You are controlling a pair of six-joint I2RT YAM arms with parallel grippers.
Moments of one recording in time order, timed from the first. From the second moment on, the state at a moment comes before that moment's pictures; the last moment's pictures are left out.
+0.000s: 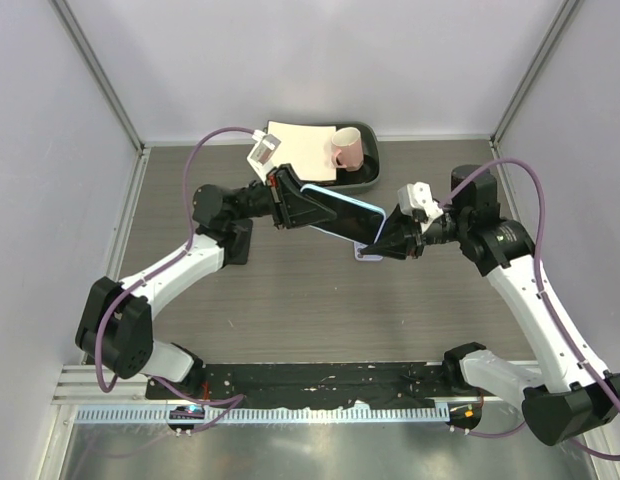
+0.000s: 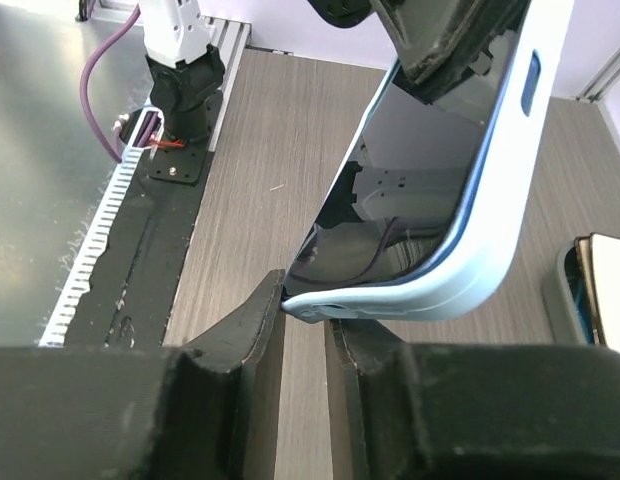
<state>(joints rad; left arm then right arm) -0.53 1.43 0.98 1.11 1.01 -1.13 0.31 1.04 1.14 -0.54 -1.27 -0.57</state>
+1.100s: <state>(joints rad) -0.70 1.54 1.01 1.32 0.95 -1.22 0.22 0.99 1.19 -0.96 -1.39 -0.96</state>
